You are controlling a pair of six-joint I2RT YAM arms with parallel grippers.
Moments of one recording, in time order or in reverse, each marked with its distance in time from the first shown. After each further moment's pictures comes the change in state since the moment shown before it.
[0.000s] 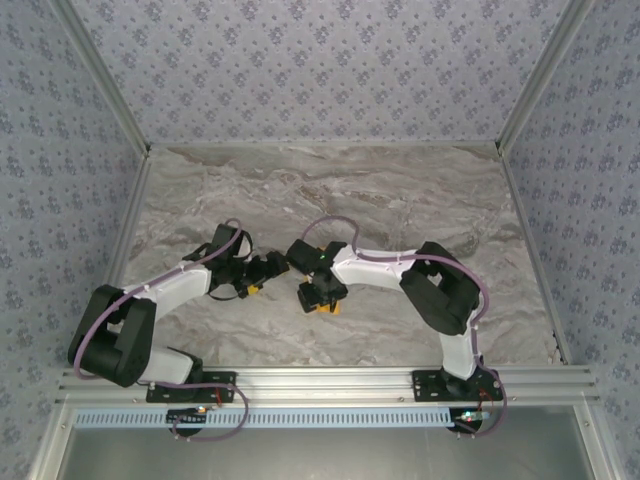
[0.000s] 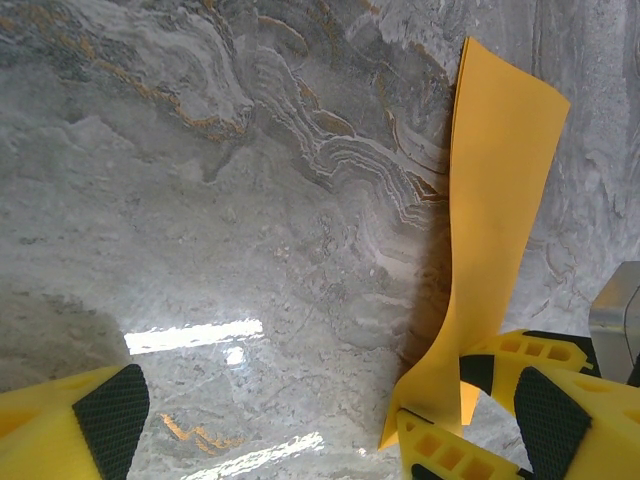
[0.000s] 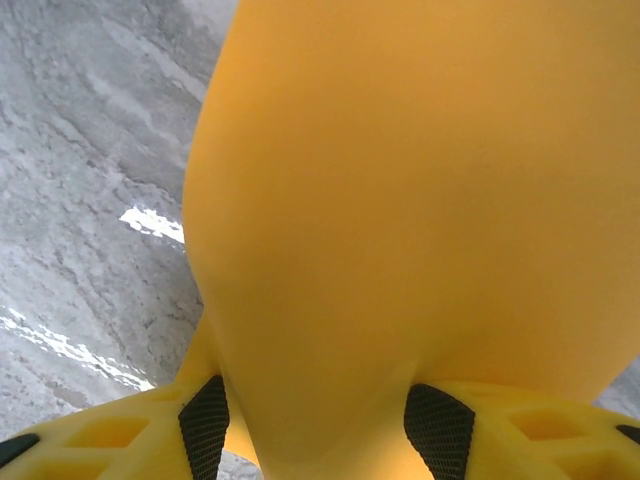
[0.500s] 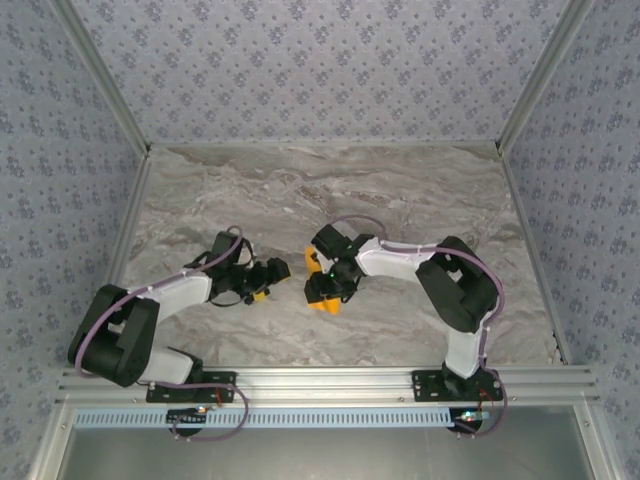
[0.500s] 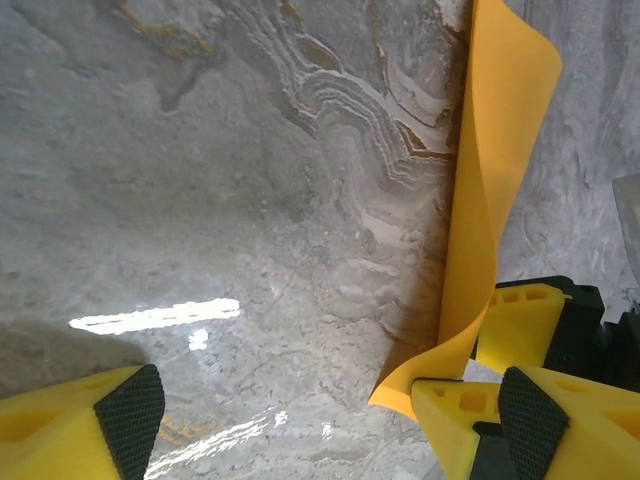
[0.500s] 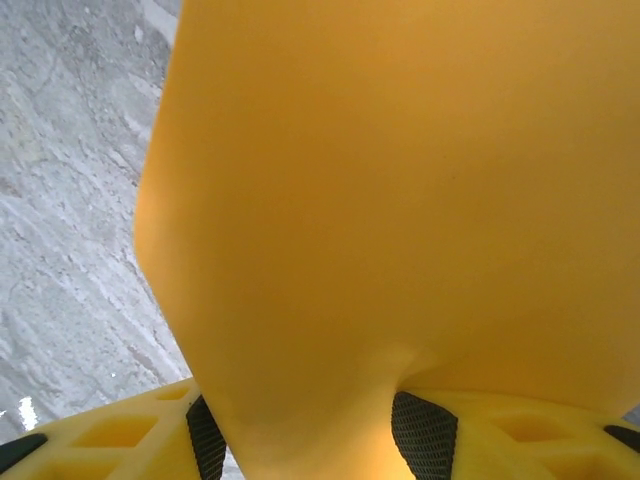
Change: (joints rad) left arm -0.011 0.005 -0.089 0.139 0.099 -0.067; right arm -0.153 -0.072 -0.143 0.179 -0.320 -0.007
